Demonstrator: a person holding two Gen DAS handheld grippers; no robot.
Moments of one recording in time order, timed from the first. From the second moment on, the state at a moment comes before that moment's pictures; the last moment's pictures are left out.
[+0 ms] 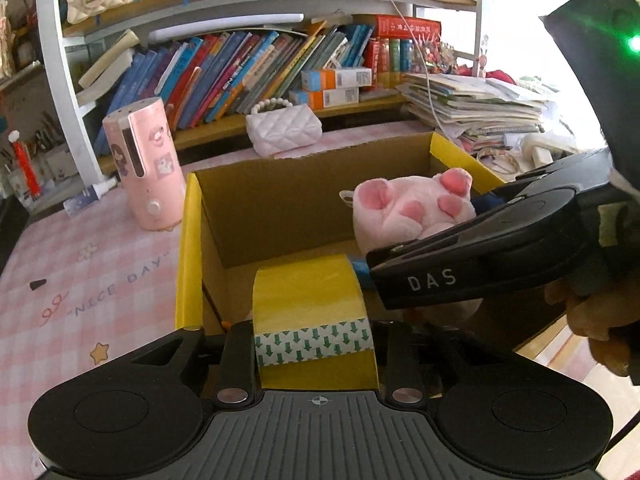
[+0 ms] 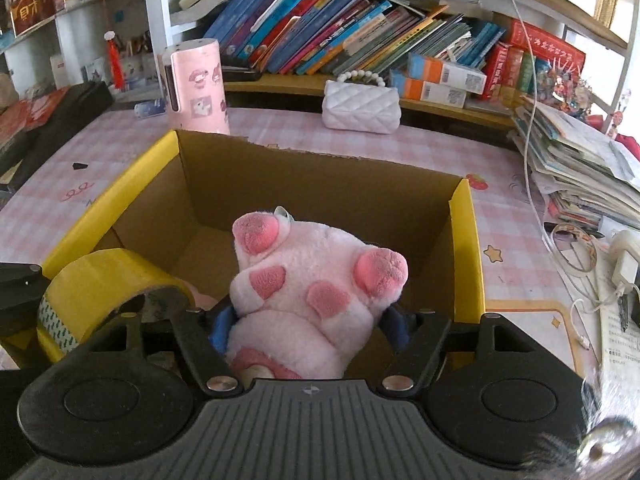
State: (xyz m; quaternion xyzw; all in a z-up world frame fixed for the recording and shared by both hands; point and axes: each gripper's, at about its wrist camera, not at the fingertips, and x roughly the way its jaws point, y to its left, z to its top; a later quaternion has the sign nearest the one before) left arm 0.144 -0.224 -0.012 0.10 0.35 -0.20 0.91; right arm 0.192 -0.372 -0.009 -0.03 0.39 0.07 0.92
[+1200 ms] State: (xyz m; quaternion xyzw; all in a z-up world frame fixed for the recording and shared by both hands) left arm 0.014 -0.075 0.032 0.01 0.29 -0.09 0.95; right arm 0.024 -0.274 0.029 0.03 0.31 -0.01 0.95
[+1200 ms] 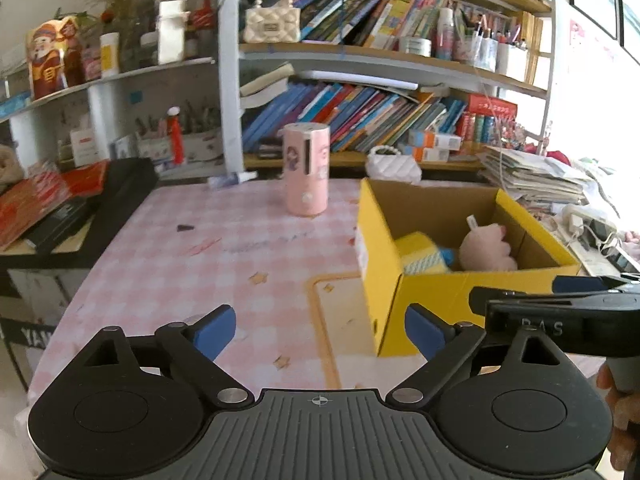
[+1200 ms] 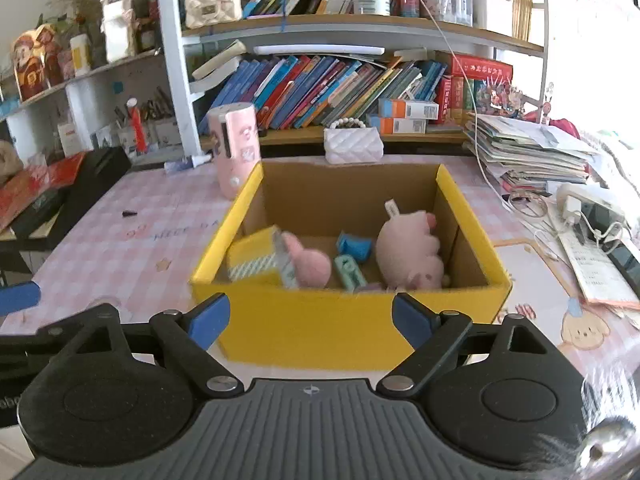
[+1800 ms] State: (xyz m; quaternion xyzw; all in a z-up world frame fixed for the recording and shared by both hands) left arm -0.029 -0.044 0.014 0.04 0.31 -0.06 0.95; right arm -0.035 -0.229 0.010 0.01 0.32 -0.06 0.95
